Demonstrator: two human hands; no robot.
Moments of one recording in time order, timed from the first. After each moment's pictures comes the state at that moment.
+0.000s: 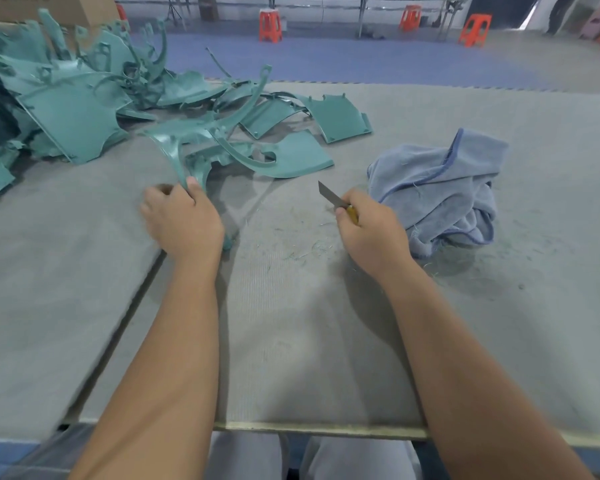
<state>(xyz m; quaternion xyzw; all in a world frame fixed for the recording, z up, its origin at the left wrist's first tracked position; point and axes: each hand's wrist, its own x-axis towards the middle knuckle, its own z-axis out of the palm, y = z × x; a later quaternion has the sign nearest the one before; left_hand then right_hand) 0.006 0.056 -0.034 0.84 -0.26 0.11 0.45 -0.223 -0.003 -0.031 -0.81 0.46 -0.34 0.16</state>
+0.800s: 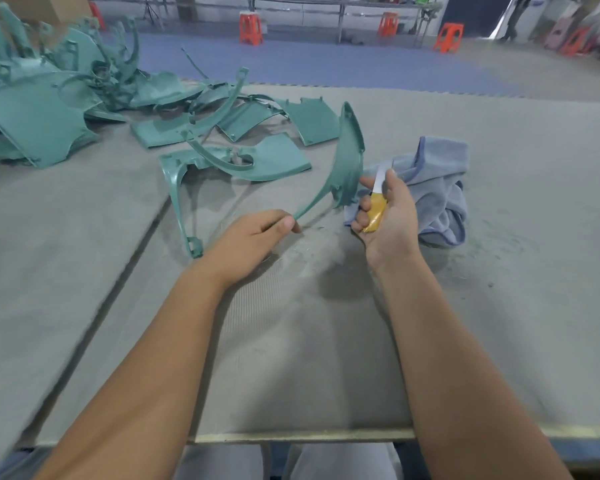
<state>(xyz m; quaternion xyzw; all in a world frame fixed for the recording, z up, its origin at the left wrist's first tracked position) -0.055 0.058 -0.035 0.59 -0.65 -0.26 0.39 -0.244 -0.025 -0.014 -0.29 0.35 -0.56 0.69</state>
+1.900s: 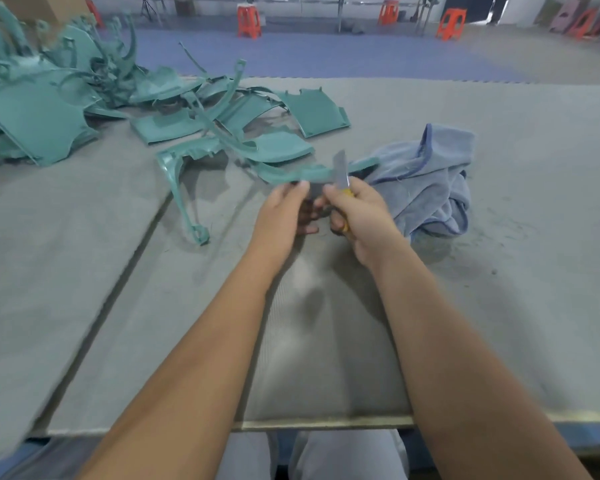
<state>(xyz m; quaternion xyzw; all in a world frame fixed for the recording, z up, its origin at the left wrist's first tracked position) -0.111 0.027 -0.027 0.54 -0.36 -0.43 0.62 -0.224 -0.023 -0.031 -0.52 0.34 -0.47 0.63</state>
